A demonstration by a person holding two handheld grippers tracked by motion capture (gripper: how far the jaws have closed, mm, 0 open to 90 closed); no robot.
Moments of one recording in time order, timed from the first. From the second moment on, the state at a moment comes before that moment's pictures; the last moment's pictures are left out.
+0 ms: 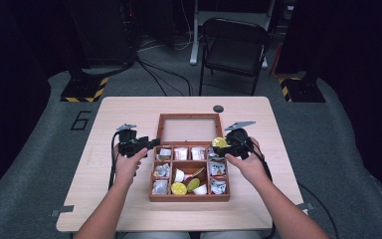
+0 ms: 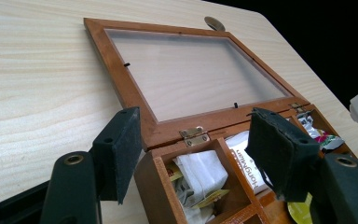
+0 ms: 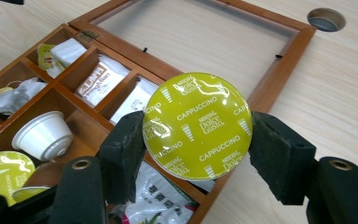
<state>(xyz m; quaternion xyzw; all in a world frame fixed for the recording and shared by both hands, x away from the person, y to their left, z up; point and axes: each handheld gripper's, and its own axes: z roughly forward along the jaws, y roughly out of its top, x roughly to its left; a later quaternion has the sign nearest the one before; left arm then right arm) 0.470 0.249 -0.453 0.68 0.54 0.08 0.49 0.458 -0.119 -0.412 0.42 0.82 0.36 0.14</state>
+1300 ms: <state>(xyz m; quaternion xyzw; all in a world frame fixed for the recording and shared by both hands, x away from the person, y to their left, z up) 0.469 0.250 -0.452 0.68 0.54 0.09 0.48 0.472 -0.199 -0.430 0.51 0.77 0.32 0.18</state>
